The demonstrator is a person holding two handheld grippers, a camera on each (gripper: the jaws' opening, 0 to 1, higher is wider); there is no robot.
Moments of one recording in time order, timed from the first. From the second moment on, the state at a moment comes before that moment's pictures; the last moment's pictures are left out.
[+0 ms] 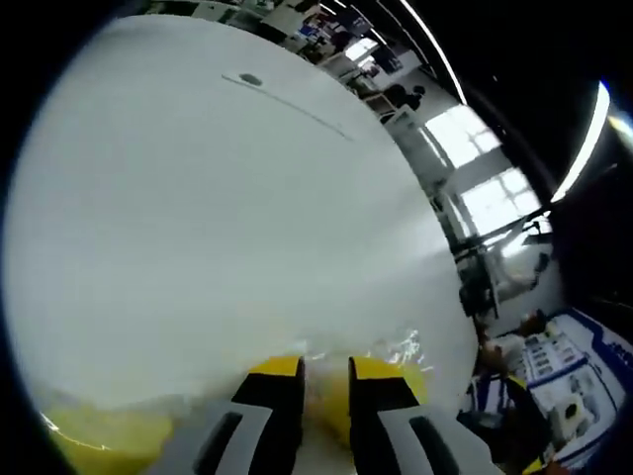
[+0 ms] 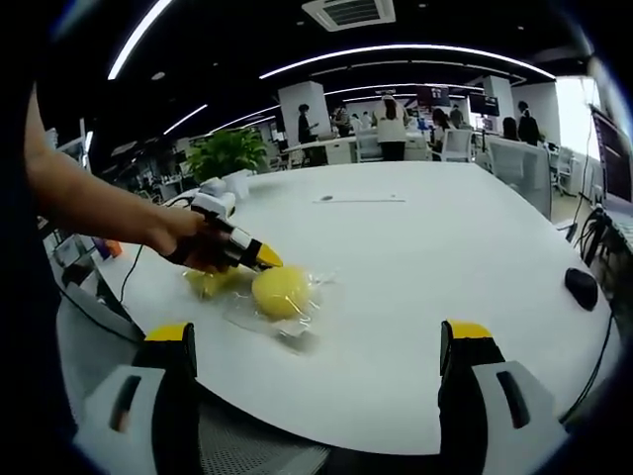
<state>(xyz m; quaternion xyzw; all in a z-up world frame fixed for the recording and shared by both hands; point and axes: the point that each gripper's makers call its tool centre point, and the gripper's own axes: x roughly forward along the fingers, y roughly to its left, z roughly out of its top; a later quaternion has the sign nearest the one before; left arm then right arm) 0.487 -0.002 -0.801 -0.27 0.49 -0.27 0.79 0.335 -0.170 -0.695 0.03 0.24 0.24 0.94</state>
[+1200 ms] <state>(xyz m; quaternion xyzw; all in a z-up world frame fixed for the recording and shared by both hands) 0.482 -0.021 -0.733 -0.29 0.40 -0.36 0.79 0.343 -0.164 -0.689 0.02 0.23 0.26 0.94</state>
